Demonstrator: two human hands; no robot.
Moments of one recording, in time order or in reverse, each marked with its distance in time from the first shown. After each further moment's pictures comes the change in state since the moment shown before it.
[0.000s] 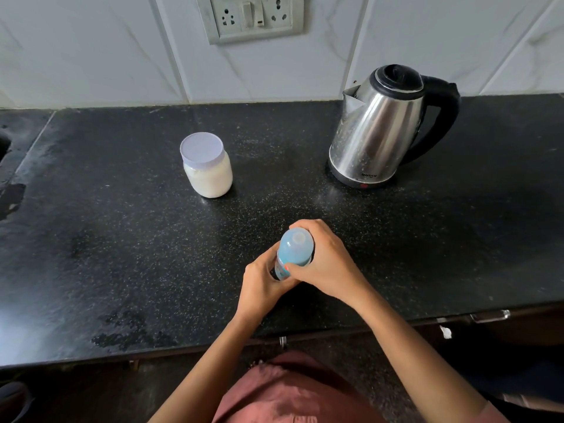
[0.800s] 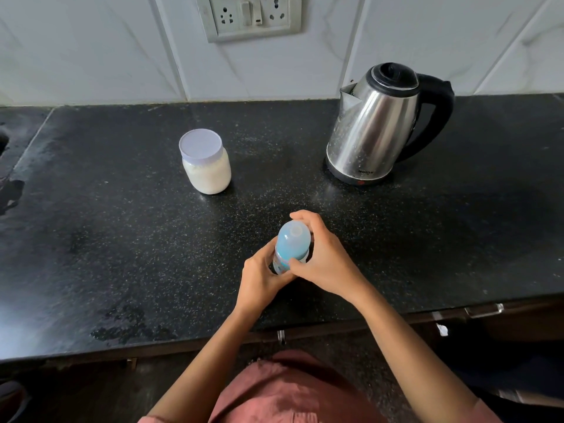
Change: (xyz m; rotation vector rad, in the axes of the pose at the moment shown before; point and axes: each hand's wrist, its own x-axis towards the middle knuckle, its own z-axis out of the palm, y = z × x) left_hand -0.002 0.002 0.001 -0.016 -0.012 0.015; right_hand -0.006 0.003 0.000 0.059 -0.047 -0.005
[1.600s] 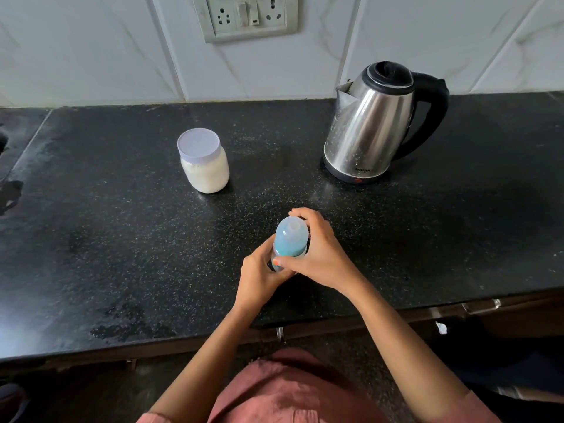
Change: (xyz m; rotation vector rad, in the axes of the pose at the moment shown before) left_hand 0.000 0.003 0.000 0.026 0.011 0.003; right_hand 0.001 0.002 0.003 0.018 0.033 0.028
